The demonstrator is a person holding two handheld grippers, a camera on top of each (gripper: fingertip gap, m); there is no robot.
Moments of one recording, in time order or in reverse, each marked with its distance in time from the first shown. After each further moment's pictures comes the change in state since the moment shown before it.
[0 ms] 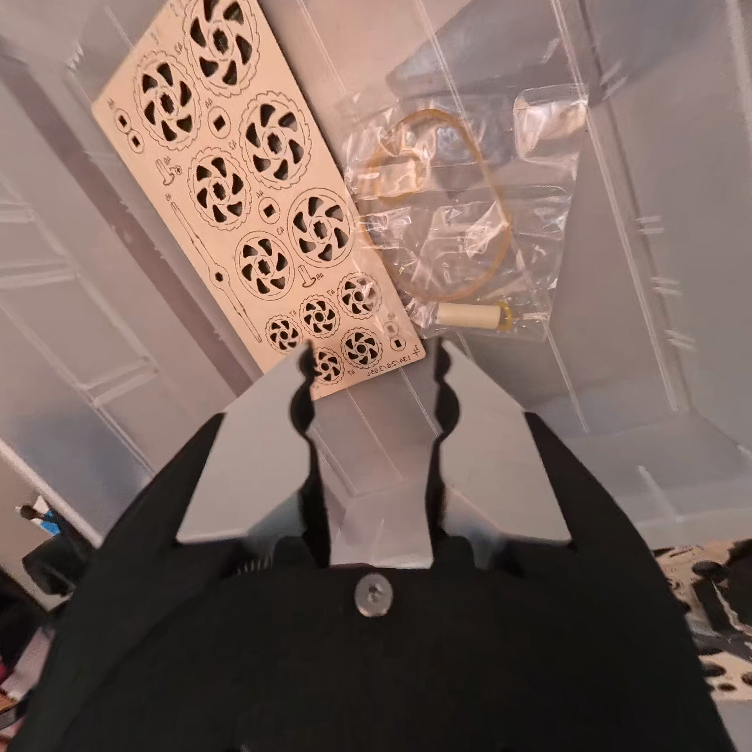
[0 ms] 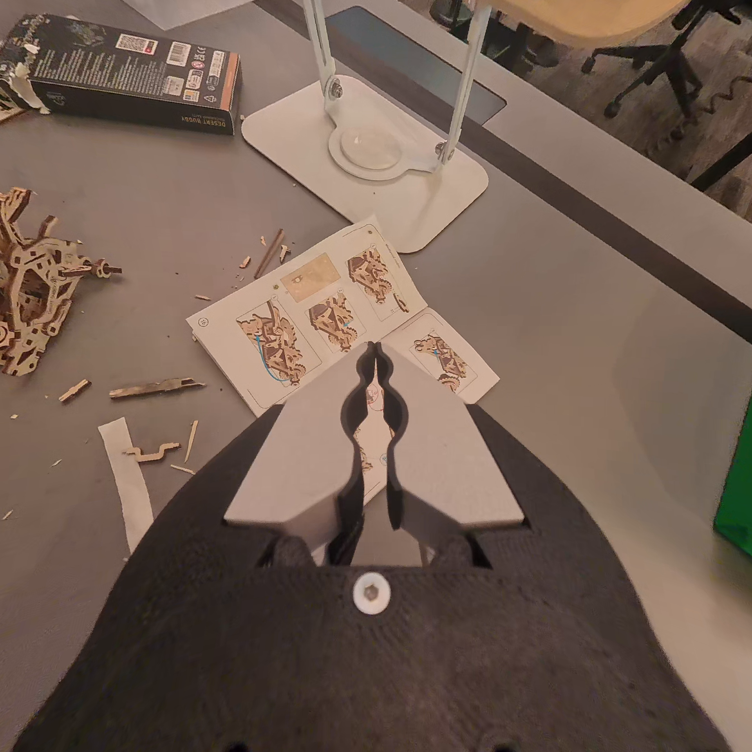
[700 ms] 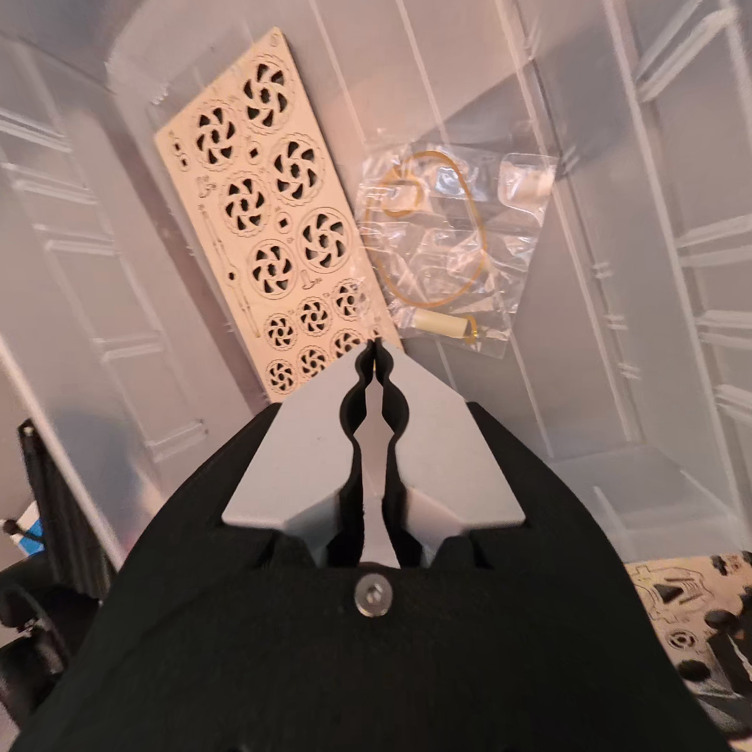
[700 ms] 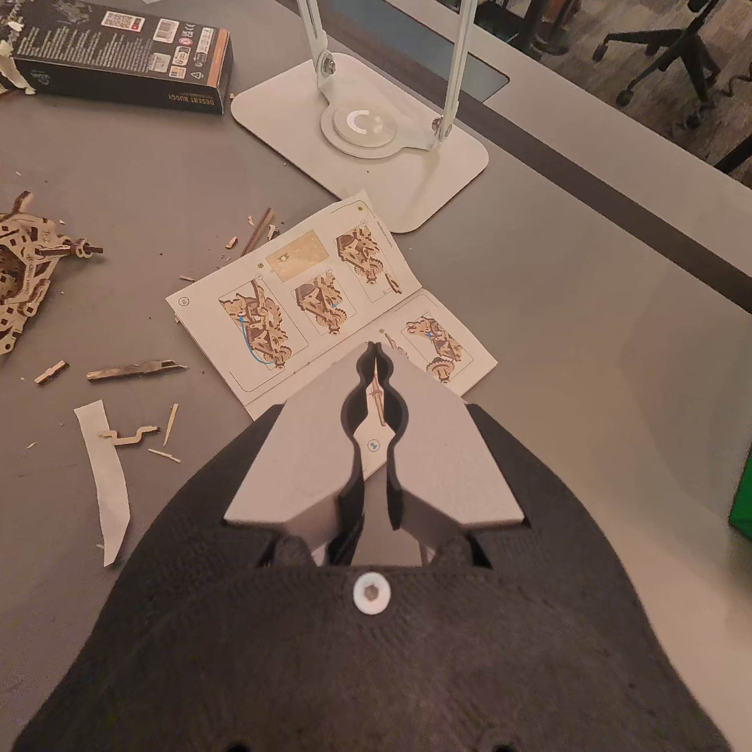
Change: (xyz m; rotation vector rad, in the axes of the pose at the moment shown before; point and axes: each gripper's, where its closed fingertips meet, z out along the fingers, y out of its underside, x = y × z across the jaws) left arm -0.005 -0.012 -0.009 0.185 -0.048 -0.055; right arm 0.012 0.015 0.001 -0.005 -0.018 0.015
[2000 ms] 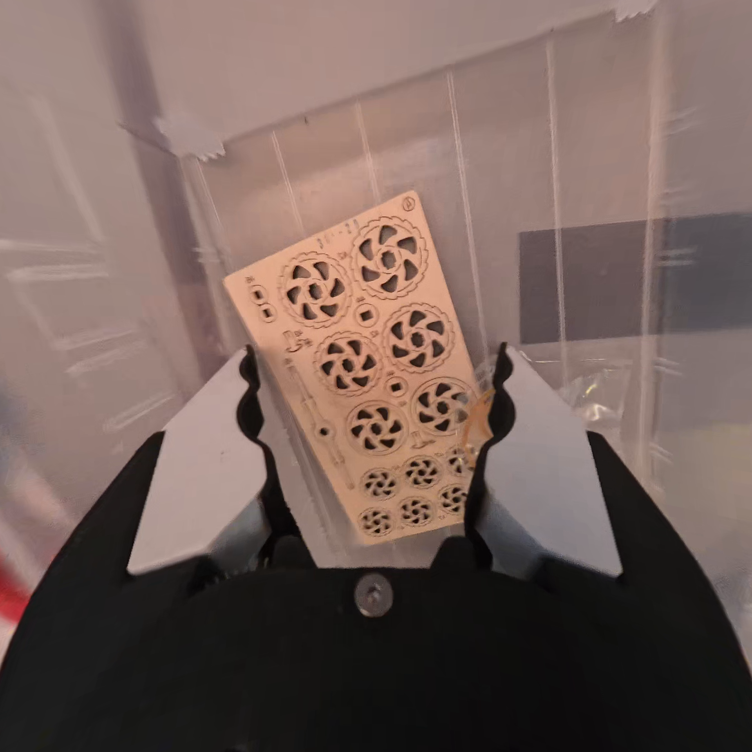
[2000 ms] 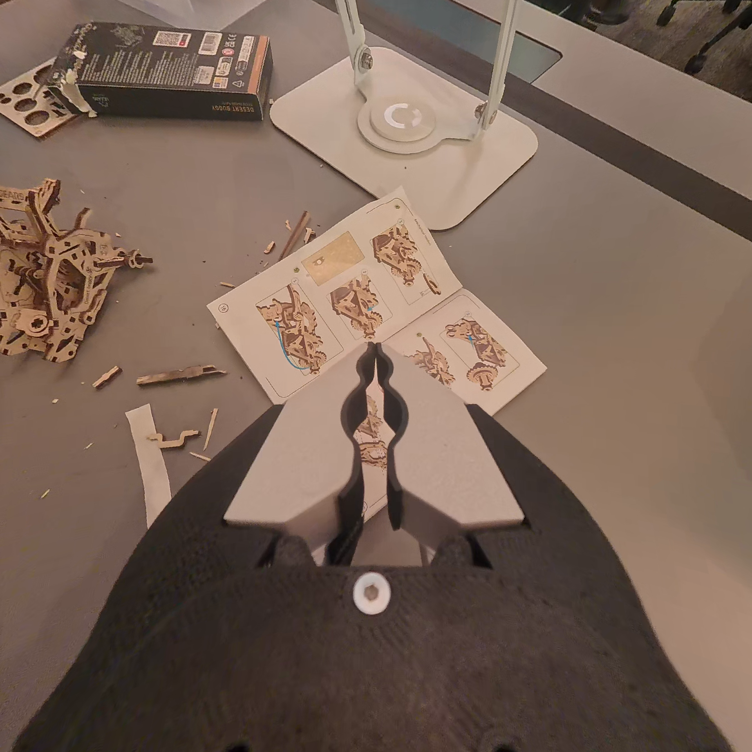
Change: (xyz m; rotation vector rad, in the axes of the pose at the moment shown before) left arm -0.020 -0.012 0.038 -0.176 0.106 -0.415; right arm -0.019 0.001 0.009 -0.007 -0.099 0.058
